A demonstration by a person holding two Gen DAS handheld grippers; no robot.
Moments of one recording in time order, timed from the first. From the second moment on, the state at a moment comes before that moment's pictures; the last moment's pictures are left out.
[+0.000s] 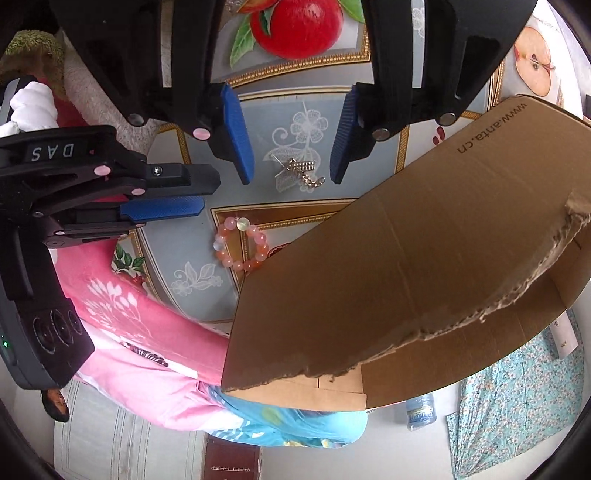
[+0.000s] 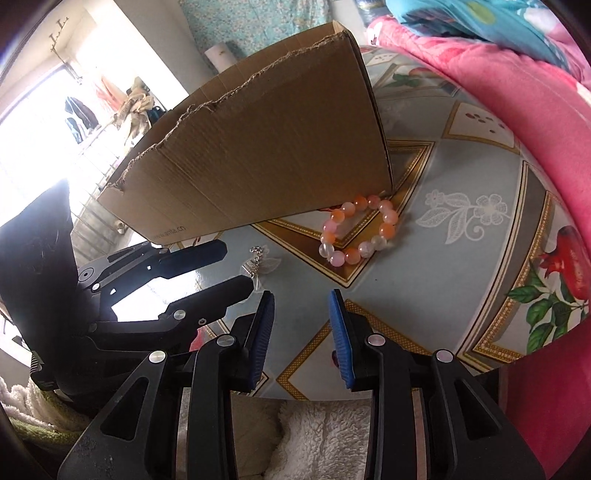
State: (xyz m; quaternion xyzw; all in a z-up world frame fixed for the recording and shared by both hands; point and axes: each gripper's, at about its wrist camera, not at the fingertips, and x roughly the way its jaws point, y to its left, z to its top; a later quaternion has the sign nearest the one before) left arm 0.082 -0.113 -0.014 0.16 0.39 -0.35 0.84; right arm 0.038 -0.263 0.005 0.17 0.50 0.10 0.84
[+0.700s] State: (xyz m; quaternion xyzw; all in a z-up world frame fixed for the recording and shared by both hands) left arm 0.084 -0.097 -0.027 0.16 0.41 -0.34 0.83; right arm 0.042 -0.267 0.001 0.17 0.50 0.10 0.84
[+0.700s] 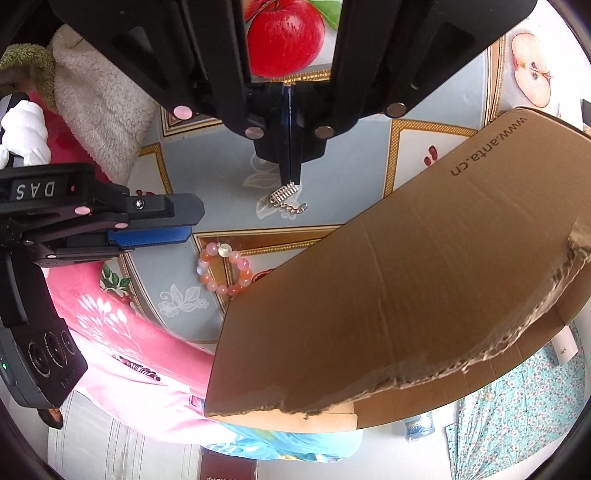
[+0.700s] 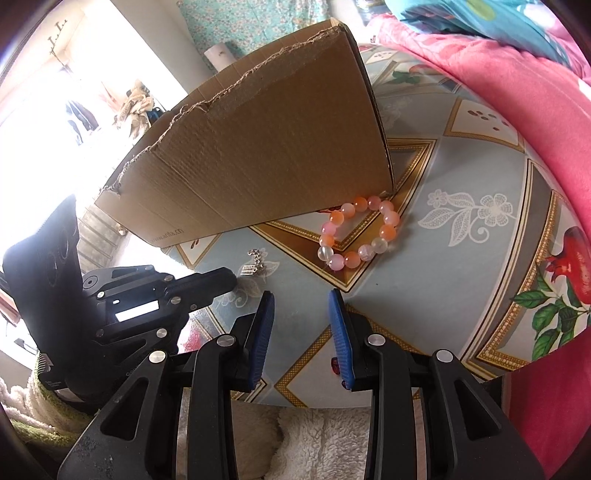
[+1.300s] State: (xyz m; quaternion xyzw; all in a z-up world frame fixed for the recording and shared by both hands) left arm 0.088 -0.122 -0.027 0.23 0.38 -0.38 0.81; right arm 0.041 -0.268 0.000 0.17 0.50 0.10 0.84
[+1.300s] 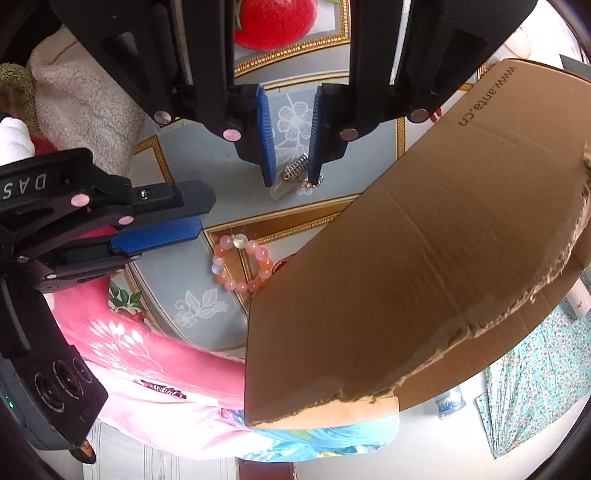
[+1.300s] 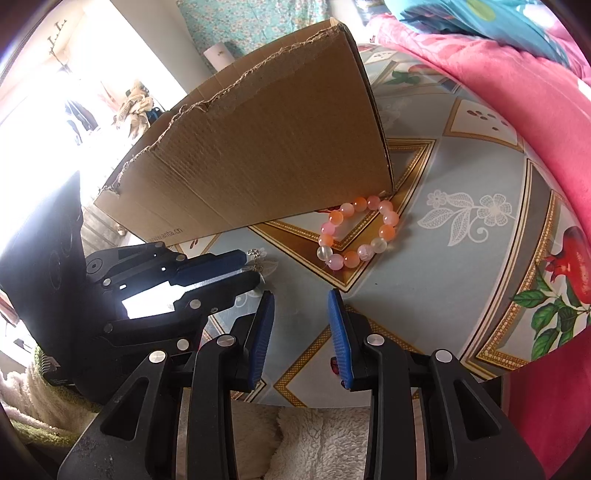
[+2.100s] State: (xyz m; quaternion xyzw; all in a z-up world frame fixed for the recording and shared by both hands) left arm 0.061 -0.078 -0.024 0.20 0.42 -0.32 0.83; right arm 0.035 -0.272 0.001 0.18 0.49 0.10 0.84
